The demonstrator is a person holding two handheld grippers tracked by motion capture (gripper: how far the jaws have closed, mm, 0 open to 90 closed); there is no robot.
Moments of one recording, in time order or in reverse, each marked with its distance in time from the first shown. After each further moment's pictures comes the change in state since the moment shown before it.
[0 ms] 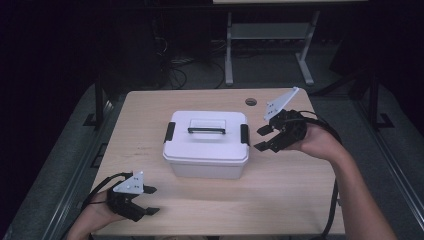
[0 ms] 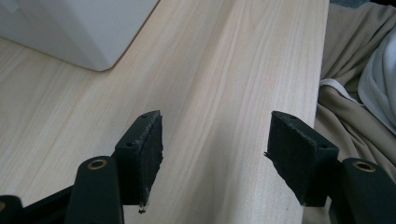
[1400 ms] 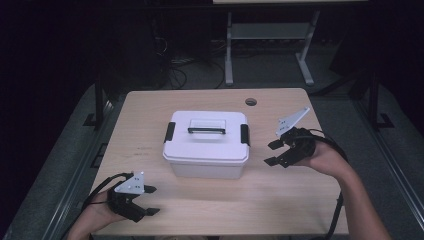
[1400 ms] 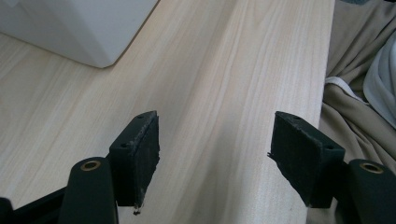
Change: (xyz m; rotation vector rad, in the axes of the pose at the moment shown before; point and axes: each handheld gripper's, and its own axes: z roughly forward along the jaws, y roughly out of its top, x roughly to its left) left arm 0.000 -0.001 0.003 0.005 0.009 -0.004; right arm 0.001 -0.060 0.023 0.005 0.021 0.099
